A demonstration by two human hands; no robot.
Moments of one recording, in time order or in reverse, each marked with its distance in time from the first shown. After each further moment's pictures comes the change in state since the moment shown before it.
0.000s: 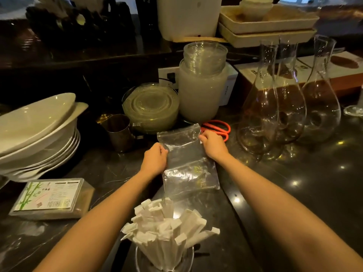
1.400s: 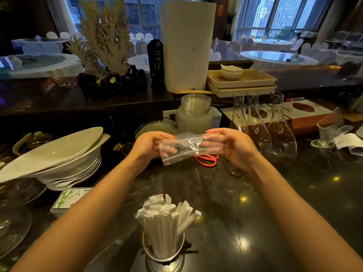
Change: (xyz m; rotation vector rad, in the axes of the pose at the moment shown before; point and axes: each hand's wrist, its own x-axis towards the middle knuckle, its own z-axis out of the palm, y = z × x) left_hand -0.103 0.114 -0.105 -0.595 -0.119 0.237; right_hand -0.137 -0.085 -0.143 0.939 -0.249 -0.182
